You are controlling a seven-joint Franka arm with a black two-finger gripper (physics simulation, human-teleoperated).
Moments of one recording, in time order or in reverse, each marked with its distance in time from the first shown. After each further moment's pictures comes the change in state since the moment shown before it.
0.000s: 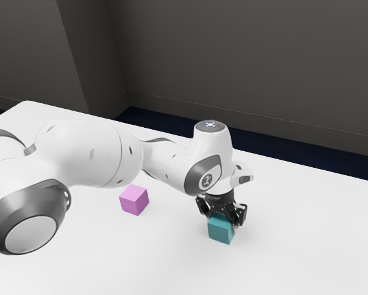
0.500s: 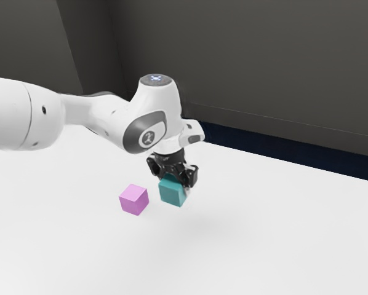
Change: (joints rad) arm 0.032 -0.373 0.073 -0.240 0.243 -0.072 -0.017
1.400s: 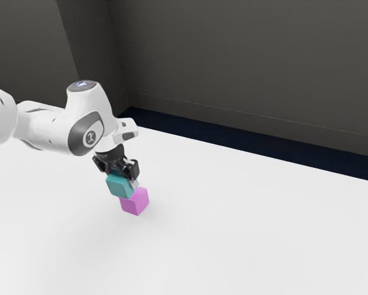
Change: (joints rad) arm 0.298 -0.122 -0.001 -0.244 -0.045 0.197 0.306
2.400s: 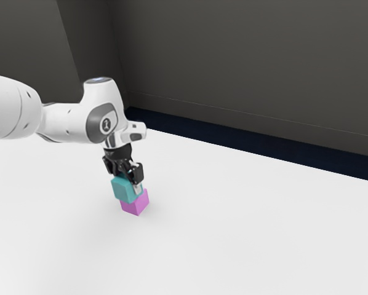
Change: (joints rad) arm 0.016 0.160 0.006 0.198 -0.121 -0.244 0.253
